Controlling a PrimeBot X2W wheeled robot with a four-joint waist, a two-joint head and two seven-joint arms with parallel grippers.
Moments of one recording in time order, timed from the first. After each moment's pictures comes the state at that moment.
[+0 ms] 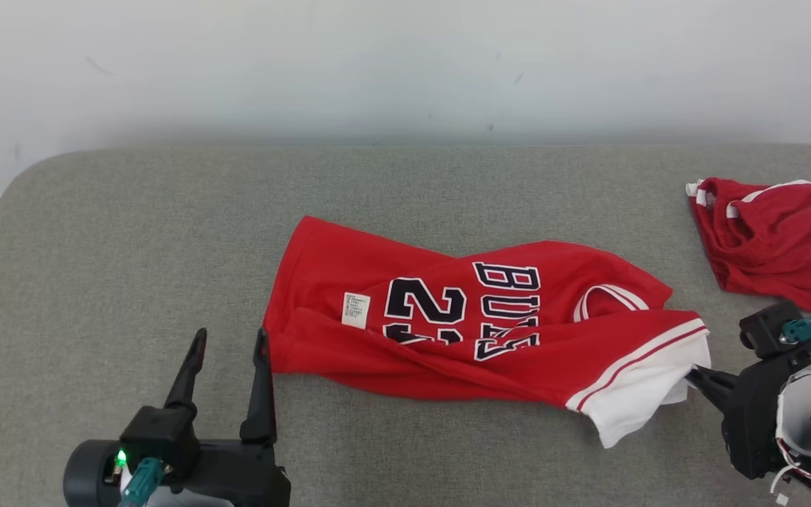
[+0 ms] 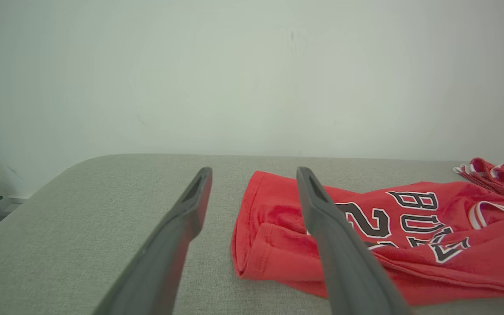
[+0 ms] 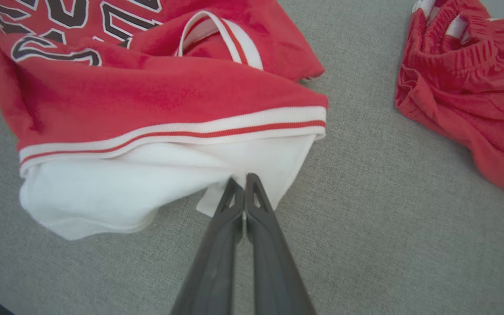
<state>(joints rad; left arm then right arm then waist) -0.09 0.05 -0.25 0.04 -0.07 0.12 -0.11 -0.36 -0.63 0.57 0.34 0.74 0.12 0.33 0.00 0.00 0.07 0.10</state>
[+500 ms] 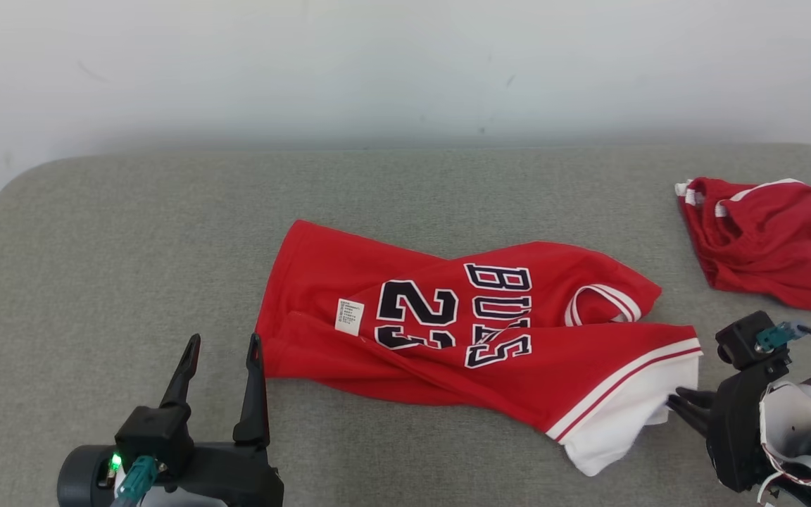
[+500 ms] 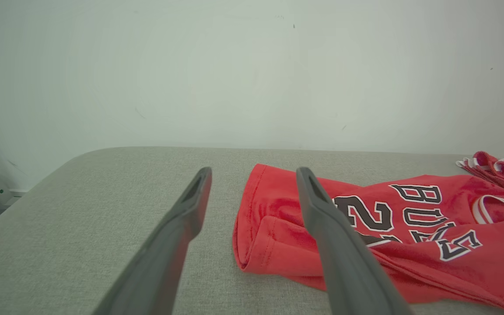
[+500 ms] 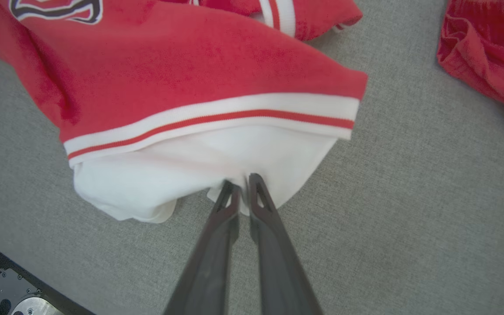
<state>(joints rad) -0.09 0.05 -0.24 0.06 -0.07 0.12 -0.10 -0.36 -0.64 0.62 0.33 0.78 0.12 0.44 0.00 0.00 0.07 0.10</state>
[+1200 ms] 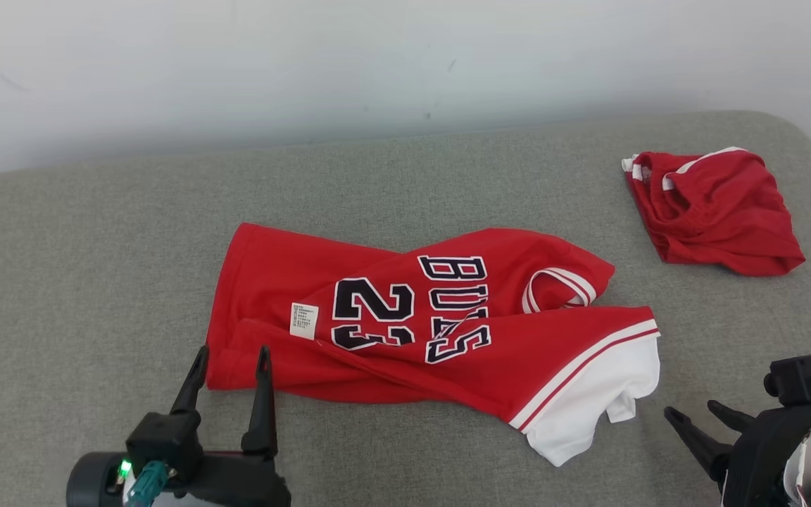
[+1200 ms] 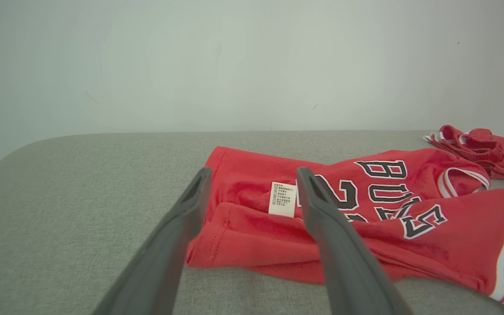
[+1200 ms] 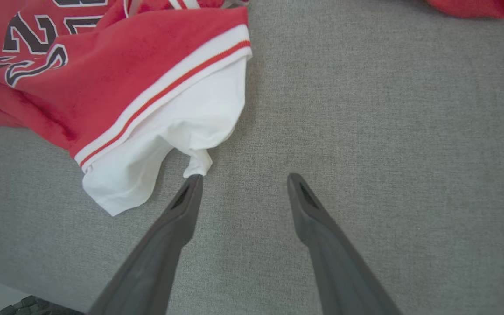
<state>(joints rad) -0.06 0.05 -0.25 0.05 -0.07 0.12 -0.08 -0.11 -0.64 0.44 0.12 0.92 -0.05 0.30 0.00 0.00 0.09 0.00</state>
